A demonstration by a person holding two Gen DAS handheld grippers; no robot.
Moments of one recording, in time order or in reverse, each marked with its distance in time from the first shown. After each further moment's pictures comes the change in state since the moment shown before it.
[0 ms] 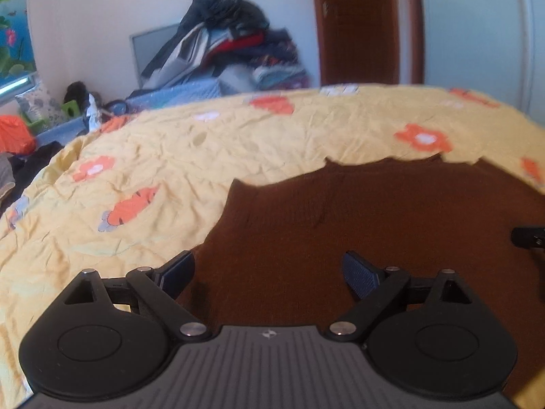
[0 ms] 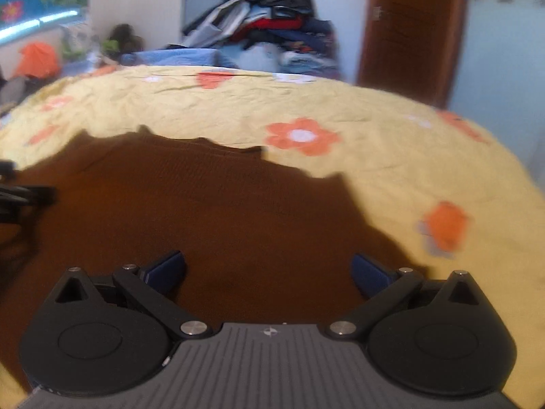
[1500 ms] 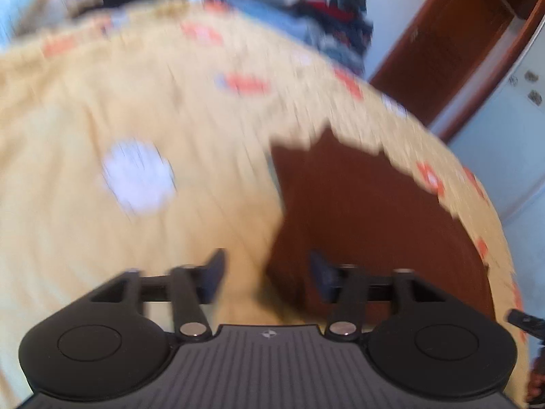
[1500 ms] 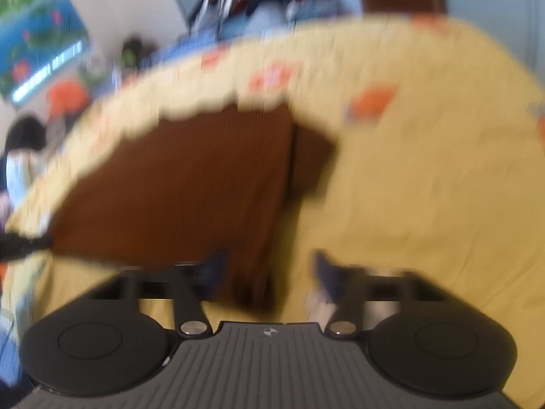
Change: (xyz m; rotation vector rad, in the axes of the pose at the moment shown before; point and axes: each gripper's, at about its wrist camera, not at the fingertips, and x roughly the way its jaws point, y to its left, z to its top) left arm -0.104 0.119 -0.066 -0.575 0.128 -0.069; right arm -0.102 -0.114 -0.055 0.271 0.101 0.291
